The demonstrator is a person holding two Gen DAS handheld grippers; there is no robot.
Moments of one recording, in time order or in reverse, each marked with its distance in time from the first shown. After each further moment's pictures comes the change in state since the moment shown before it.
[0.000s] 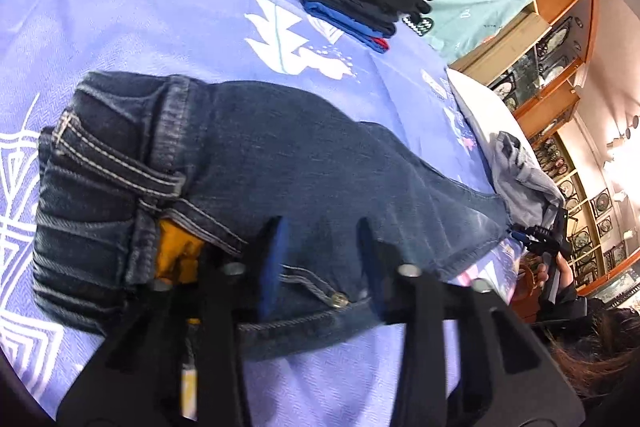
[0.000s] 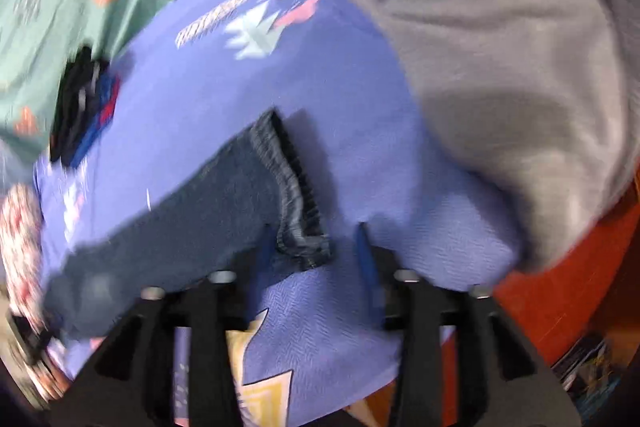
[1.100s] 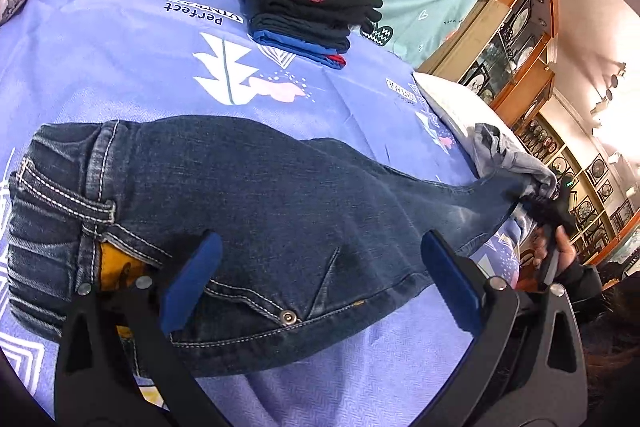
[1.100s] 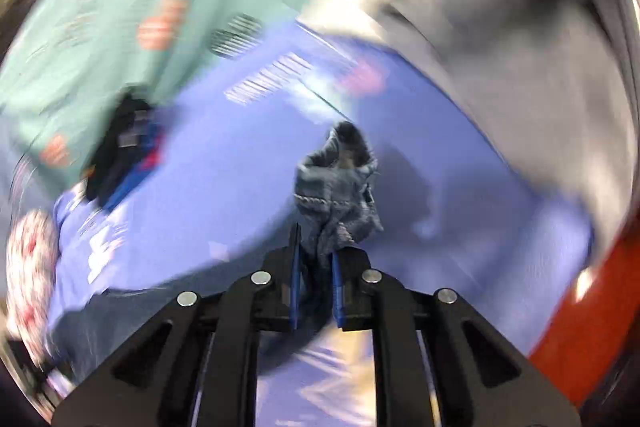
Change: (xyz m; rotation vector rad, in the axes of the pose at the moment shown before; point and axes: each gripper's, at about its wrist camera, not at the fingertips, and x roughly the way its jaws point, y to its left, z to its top) left arm 0.002 -0.028 -0.008 0.154 -0.107 -0.024; right arm -0.022 0.105 -0.039 -0.153 -0.339 0.092
